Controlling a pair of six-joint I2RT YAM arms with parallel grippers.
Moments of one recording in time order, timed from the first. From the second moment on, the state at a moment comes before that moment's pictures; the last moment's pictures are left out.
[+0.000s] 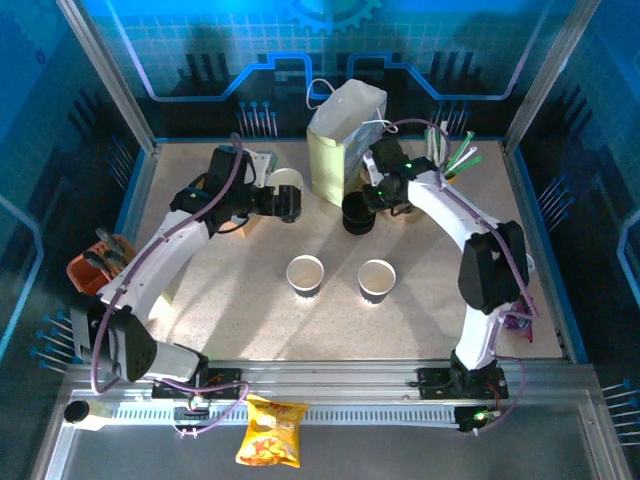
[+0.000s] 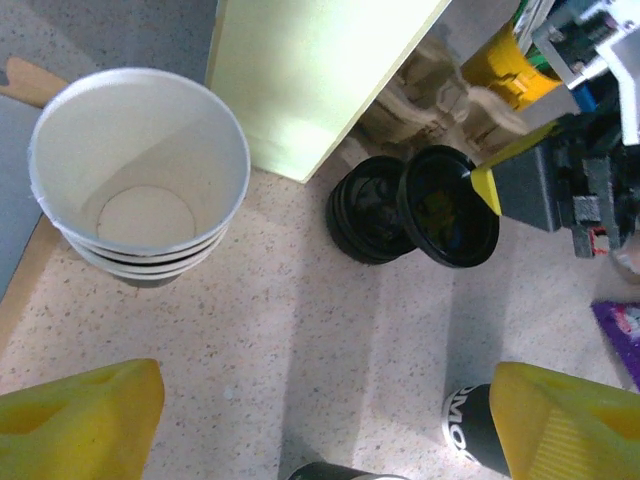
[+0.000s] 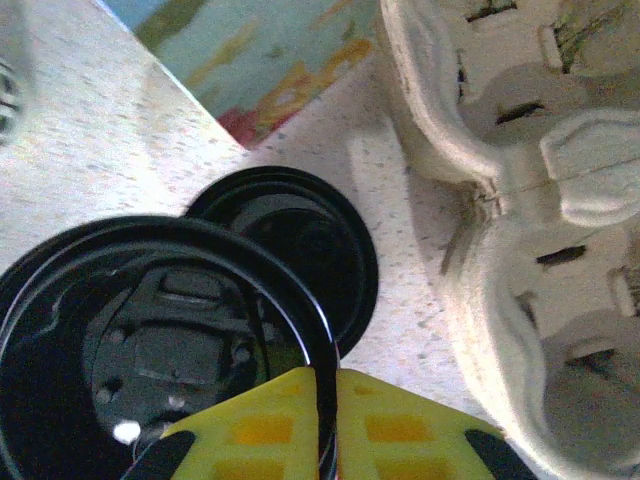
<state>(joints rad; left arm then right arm) -0.32 1.40 1.29 -0.59 0.30 -0.31 0.39 1.84 1.59 -0.82 -0.01 0.12</state>
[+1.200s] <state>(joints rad) -0.42 1.28 1.11 0.35 0.40 -1.32 0.47 1.37 1.19 0.18 -0.53 1.12</state>
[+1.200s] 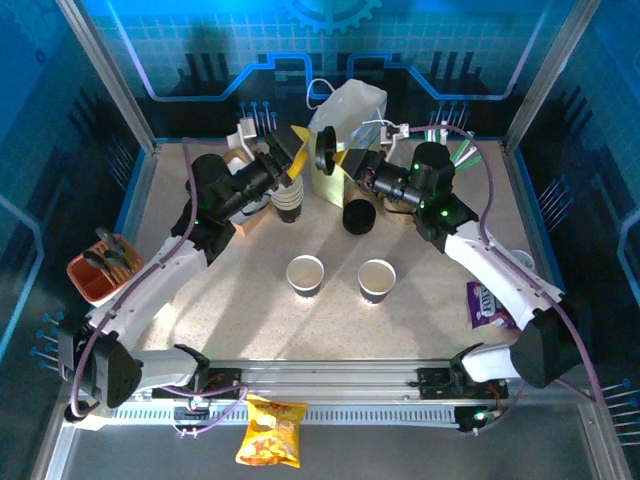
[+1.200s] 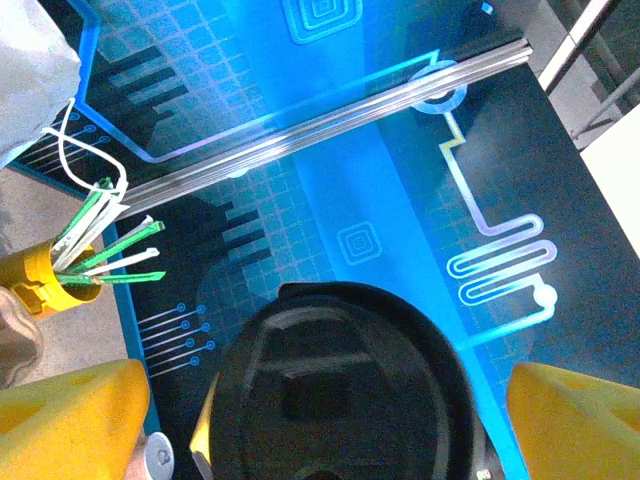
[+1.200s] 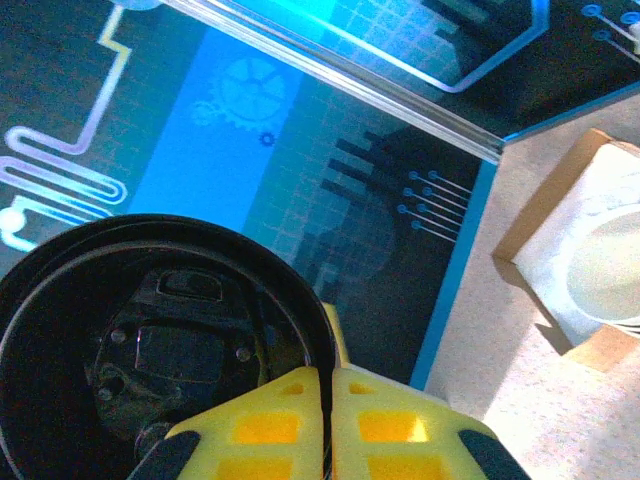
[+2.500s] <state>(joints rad) -0.45 1.34 1.11 0.49 0.42 -1.48 0.50 1.42 1.19 0.30 -0.52 1.19</state>
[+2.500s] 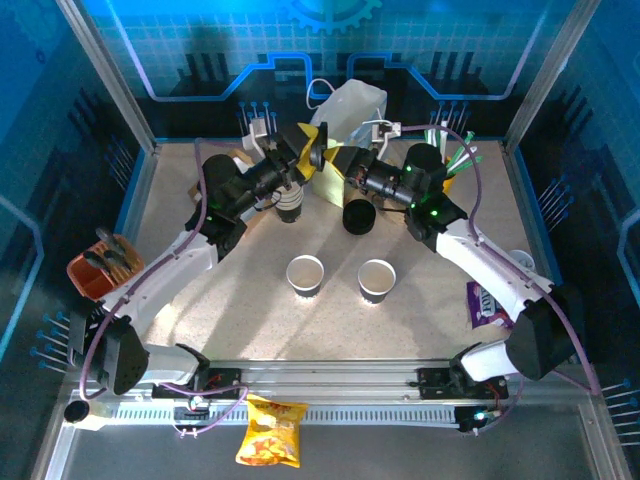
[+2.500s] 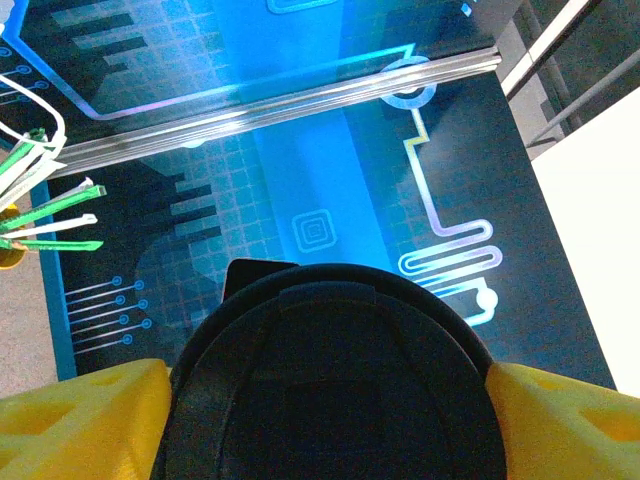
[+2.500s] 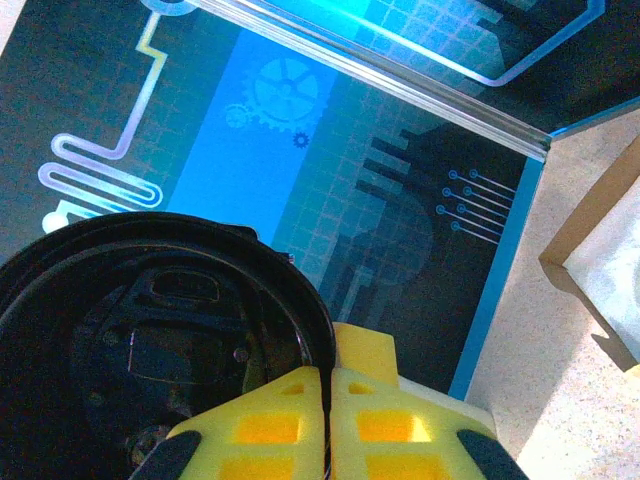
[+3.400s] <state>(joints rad) -0.39 1.33 1.01 0.47 0.38 -1.45 0.47 1.42 1.10 0.32 -0.51 1.19</state>
